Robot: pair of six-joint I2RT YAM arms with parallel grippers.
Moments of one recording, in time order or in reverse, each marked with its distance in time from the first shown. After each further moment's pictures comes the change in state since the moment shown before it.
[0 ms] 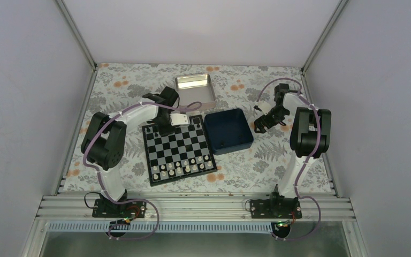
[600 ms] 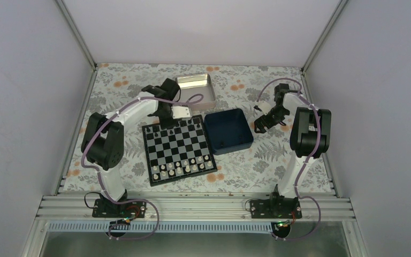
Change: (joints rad) left arm -0.004 0.000 0.116 -0.104 0.016 0.002; right arm 0.000 0.000 0.000 0.000 0.000 -0.001
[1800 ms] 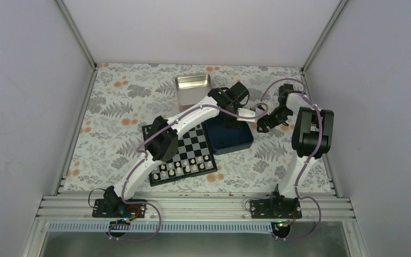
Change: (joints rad) left arm -0.414 0.678 1.036 -0.084 0.135 -0.045; right arm -0.041 0.000 -0.001 0.008 -0.008 0.000
